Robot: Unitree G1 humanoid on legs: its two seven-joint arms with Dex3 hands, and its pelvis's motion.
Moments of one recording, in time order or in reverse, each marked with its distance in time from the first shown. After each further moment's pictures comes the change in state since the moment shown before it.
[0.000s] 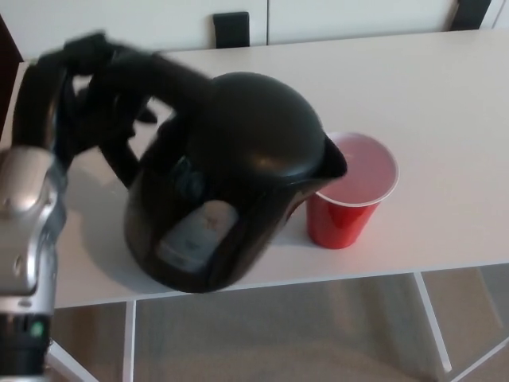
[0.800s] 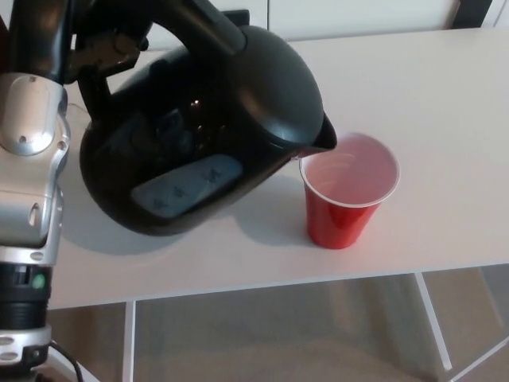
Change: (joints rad) left_arm -0.132 0.044 -0.063 -0.029 0.196 -0.001 0.099; right_arm -0.015 -0.001 0.004 -0.005 0.000 0.000 0.004
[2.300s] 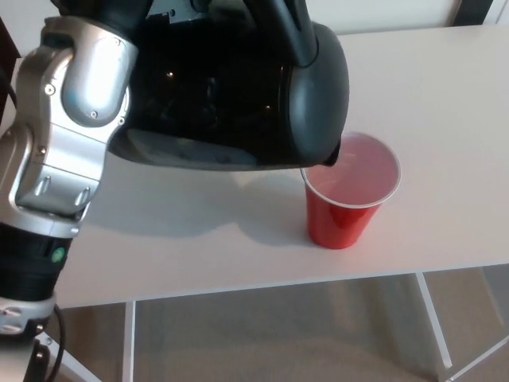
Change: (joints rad) left_arm -0.147 0.078 -0.246 -0.086 0.404 -0.167 0.074; right_arm -0.047 -0.023 0.036 0.003 -0.007 0.022 -0.003
